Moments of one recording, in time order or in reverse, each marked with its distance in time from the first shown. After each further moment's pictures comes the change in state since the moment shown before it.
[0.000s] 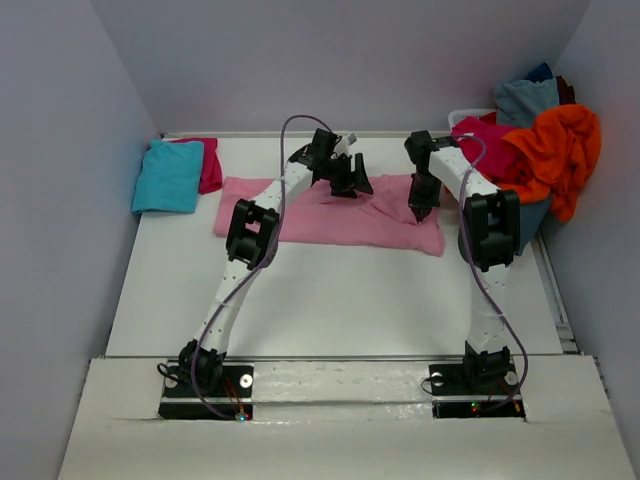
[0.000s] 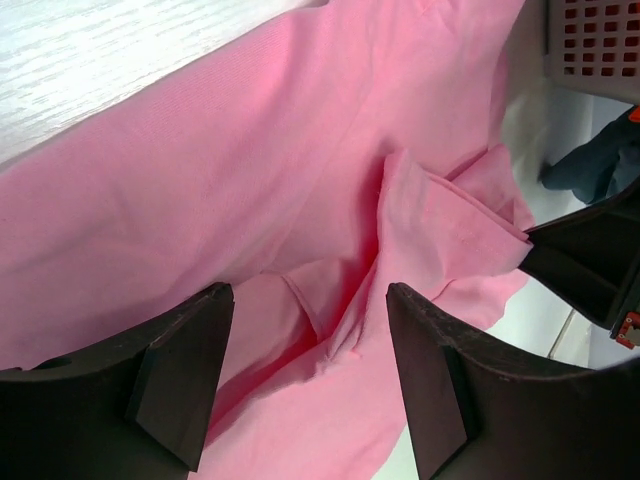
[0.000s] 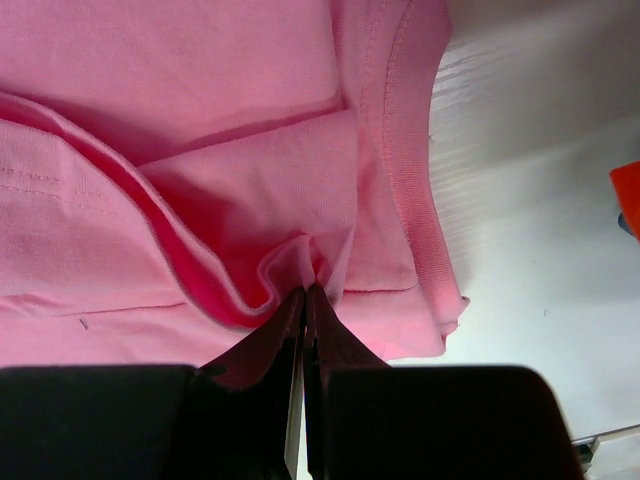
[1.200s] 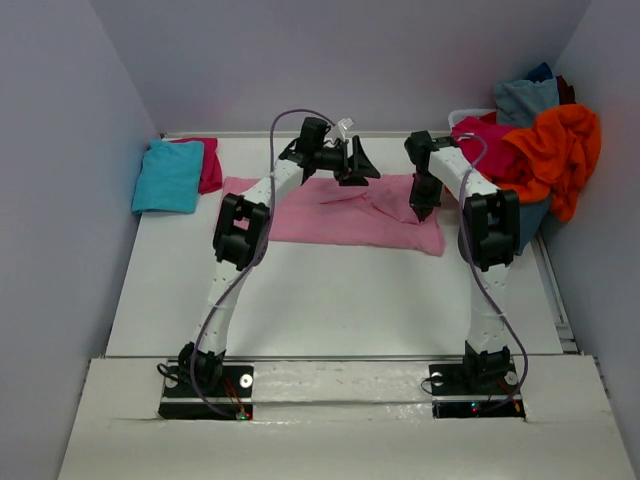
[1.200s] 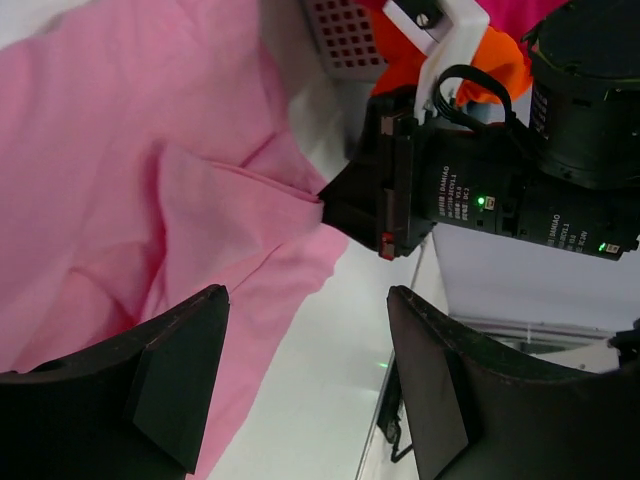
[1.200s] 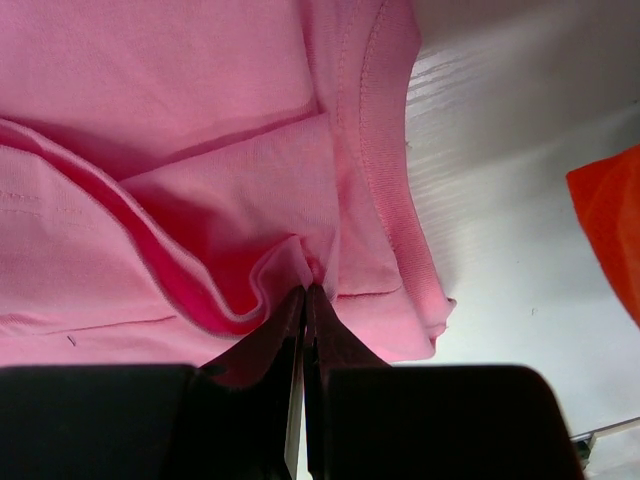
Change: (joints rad) left arm 0.035 -0.185 -0.240 0.317 0.278 -0.225; right arm 0.000 0.002 0.000 0.000 0.041 0.015
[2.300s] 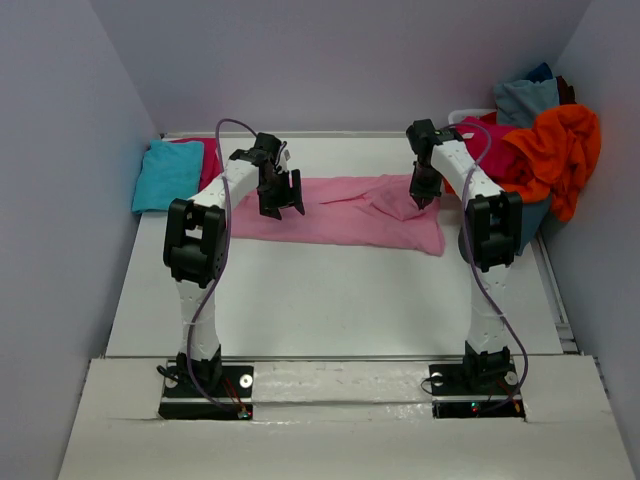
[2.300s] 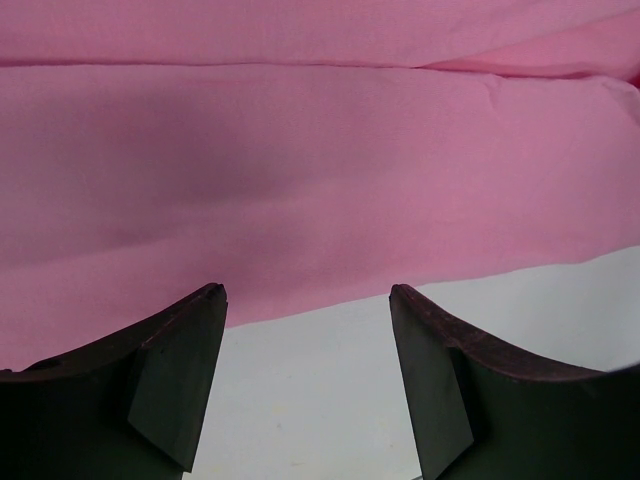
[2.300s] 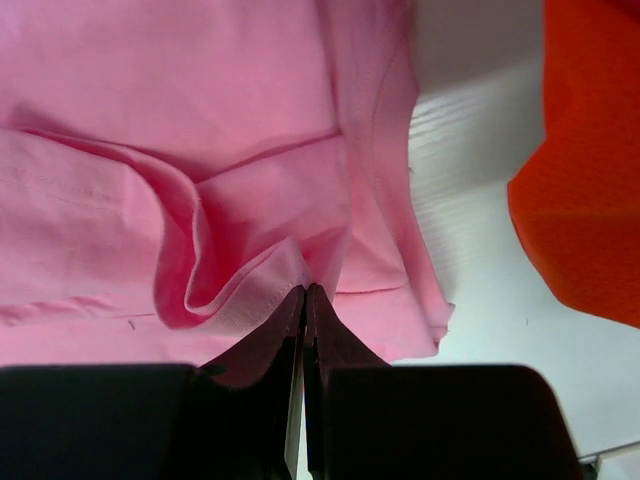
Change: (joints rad) left arm 0.140 -0.423 -0.495 -0.568 -0.644 0.359; right arm 0.000 -0.007 0.095 0.000 0.003 -0.013
